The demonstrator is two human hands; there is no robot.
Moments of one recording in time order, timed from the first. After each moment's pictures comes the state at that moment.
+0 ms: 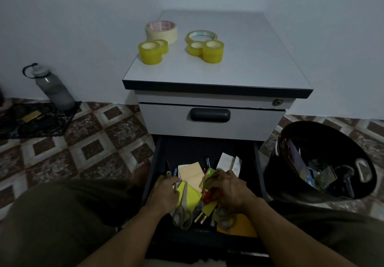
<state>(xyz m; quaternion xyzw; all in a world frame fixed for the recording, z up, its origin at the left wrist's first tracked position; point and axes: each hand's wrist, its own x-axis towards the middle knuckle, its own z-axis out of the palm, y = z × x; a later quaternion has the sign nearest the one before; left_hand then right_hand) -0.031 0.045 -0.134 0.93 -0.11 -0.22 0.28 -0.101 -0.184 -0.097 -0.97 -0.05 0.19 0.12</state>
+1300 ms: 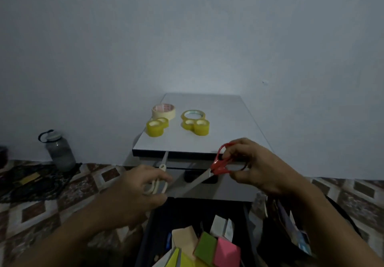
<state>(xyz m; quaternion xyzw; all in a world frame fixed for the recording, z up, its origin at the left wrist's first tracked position) -0.028 0.088 0.149 0.88 -0.35 -0.03 0.33 -0.106 -0.227 0.186 -0.95 -0.08 -0.11 0.30</state>
